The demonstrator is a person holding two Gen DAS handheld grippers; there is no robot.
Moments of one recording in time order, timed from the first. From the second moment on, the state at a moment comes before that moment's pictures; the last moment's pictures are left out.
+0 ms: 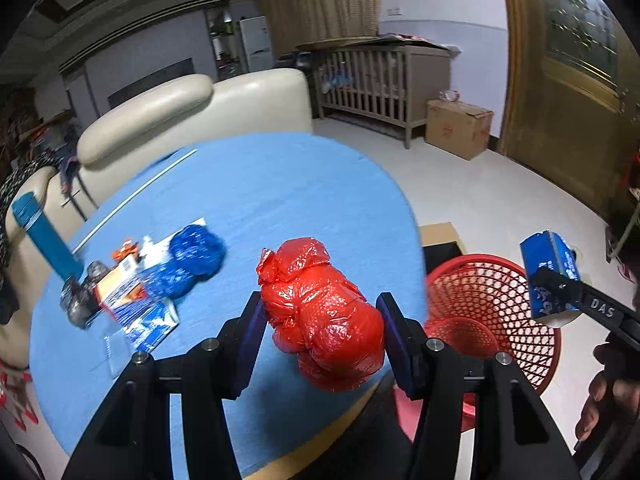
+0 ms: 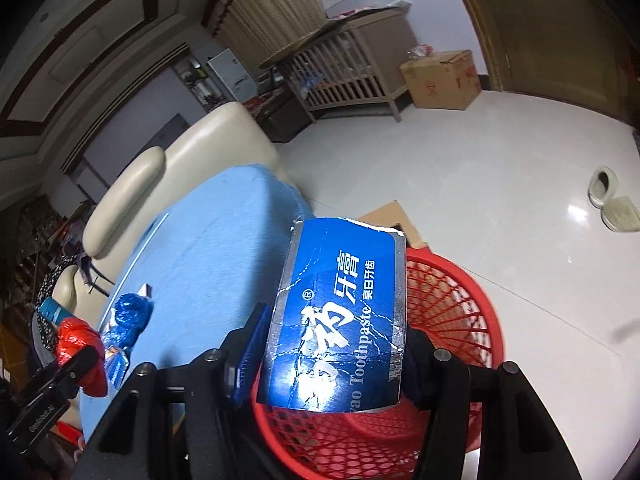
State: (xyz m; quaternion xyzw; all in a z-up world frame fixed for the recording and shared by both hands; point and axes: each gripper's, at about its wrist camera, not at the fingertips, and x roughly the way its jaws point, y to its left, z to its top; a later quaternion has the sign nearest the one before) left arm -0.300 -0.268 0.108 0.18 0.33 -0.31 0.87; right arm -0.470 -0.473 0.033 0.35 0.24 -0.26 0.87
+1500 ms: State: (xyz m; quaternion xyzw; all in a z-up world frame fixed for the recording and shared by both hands) left arm -0.317 -0.360 0.057 0.21 0.42 -0.43 0.77; right arm -0.498 -0.500 0.029 0.37 0.25 -0.35 0.83
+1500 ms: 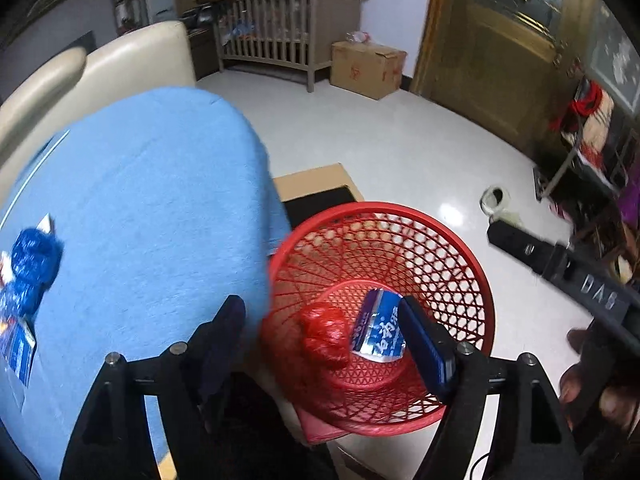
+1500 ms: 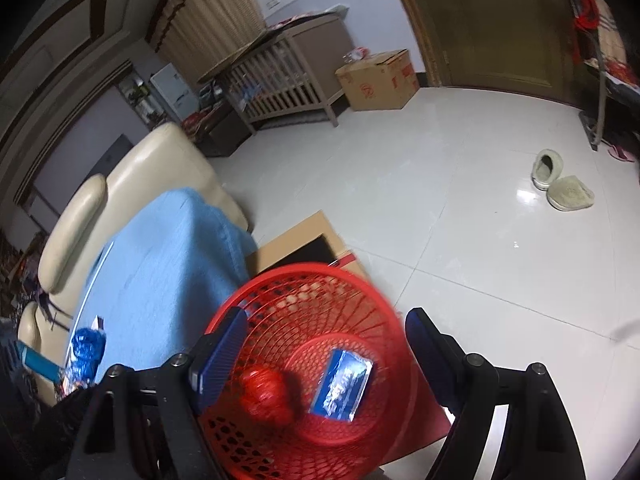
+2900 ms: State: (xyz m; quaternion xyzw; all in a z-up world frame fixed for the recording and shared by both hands) left arm -0.149 -0.018 0.046 -0.02 0.41 -0.11 0.91; right arm -0.267 -0.261 0.050 0.13 0.42 -0.13 0.89
